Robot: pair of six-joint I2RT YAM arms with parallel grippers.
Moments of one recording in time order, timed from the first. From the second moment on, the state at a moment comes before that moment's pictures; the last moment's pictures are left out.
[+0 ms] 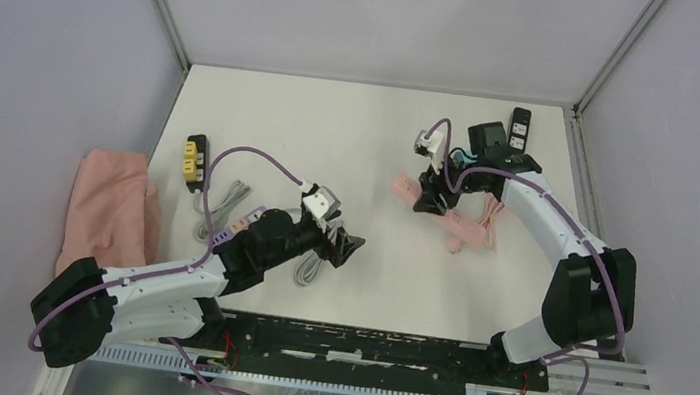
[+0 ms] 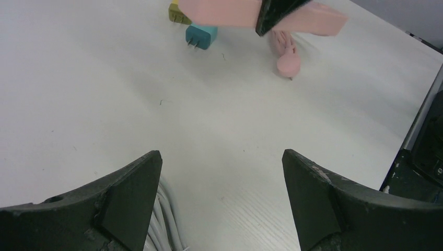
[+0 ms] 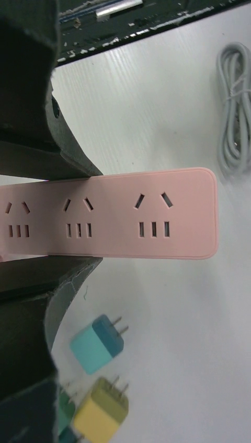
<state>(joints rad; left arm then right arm) -0.89 1.00 0.38 0.46 -0.02 -0.12 0.29 1.54 1.17 -0.67 -0.73 -0.67</state>
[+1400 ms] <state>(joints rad) -0.86 1.06 0.34 0.45 -0.08 -0.13 0.33 2.40 2.09 -0.57 -0.15 -0.31</state>
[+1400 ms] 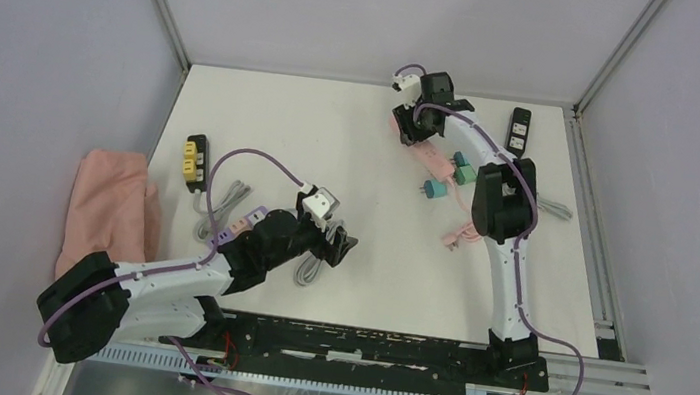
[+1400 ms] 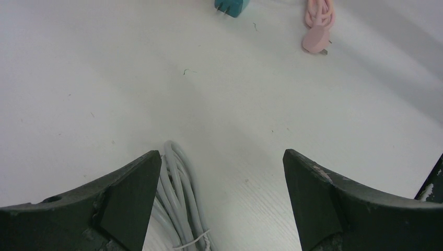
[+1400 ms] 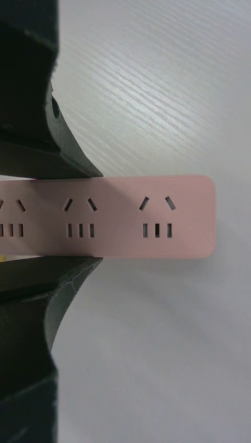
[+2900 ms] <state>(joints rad) -0.78 1.00 0.39 0.30 -0.04 -0.40 0.37 2.03 1.86 -0.49 -0.26 -0.20</state>
